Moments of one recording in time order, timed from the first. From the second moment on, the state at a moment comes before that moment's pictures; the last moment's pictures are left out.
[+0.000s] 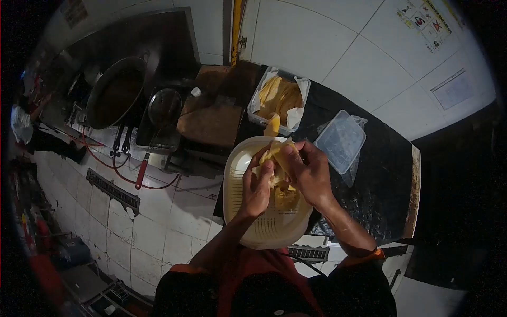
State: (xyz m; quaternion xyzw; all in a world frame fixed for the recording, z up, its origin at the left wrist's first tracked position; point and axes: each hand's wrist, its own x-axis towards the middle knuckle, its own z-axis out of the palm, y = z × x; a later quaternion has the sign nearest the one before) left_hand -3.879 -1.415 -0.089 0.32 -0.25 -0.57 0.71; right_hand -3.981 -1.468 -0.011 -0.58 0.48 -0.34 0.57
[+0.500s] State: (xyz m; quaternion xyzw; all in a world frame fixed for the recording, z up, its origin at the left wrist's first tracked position) left_hand -3.881 -1.416 -0.101 0.31 -0.17 -0.63 0.69; right_hand -3.969 -1.462 -0.030 -0.76 0.48 -0.36 0.27
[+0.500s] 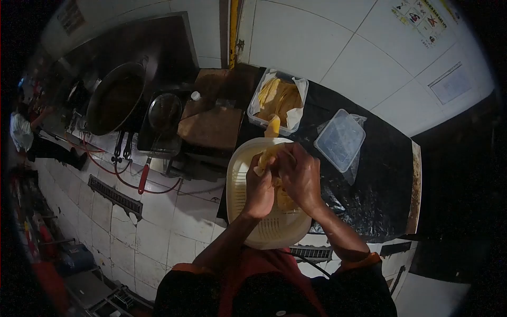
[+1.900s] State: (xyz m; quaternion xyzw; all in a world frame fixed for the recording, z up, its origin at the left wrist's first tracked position) left_hand -3.810 -1.394 -0.066 0.47 -0.22 -0.58 0.63; right_hand -3.971 -1.630 -0.091 -0.99 0.15 -0.07 0.03
